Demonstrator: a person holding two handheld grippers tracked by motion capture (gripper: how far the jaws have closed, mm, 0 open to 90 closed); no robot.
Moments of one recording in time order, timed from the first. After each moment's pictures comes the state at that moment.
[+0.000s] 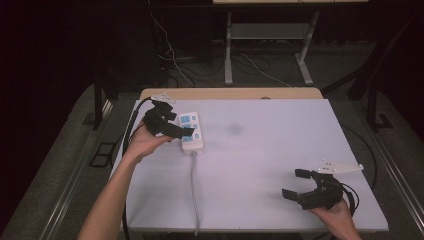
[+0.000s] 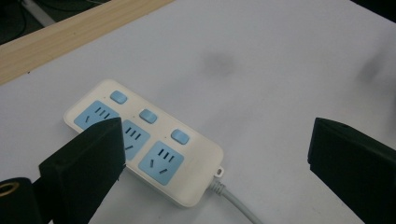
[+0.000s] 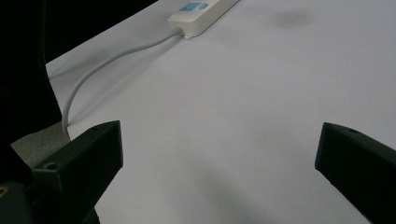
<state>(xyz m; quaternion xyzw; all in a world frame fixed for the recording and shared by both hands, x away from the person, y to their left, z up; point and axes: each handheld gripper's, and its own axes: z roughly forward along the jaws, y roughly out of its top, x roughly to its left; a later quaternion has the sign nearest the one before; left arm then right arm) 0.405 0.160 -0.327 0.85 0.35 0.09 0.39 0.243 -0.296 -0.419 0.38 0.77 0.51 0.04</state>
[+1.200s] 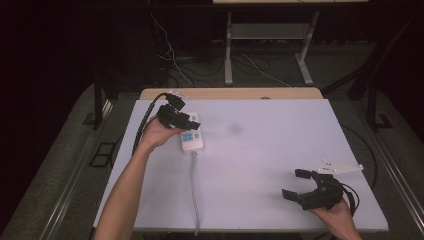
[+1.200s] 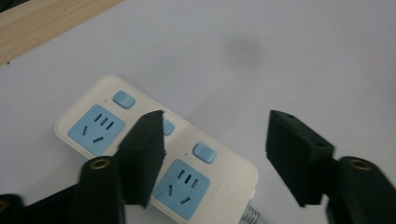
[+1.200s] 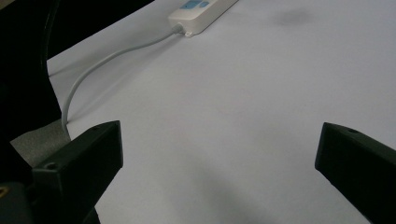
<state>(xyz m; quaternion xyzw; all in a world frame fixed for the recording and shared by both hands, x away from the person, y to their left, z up) 0.450 0.138 -0.356 0.87 0.36 0.07 0.34 0.243 -0.296 -0.419 0.37 0.77 0.51 0.04</state>
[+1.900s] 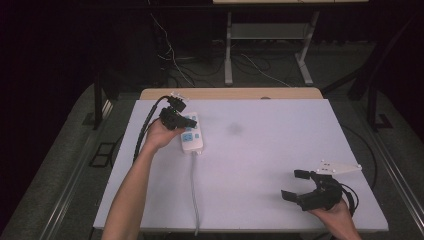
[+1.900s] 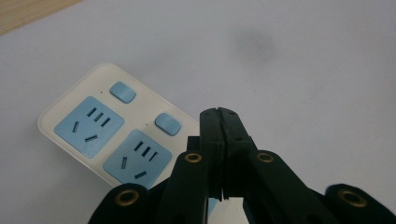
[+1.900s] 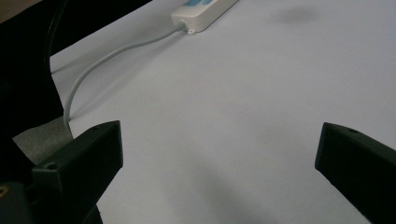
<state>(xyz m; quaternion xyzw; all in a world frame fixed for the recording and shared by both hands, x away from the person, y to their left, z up) 0.463 0.139 -0.377 0.86 0.37 0.04 0.35 0.243 -0.295 -0.420 0.37 0.78 0.51 0.04</state>
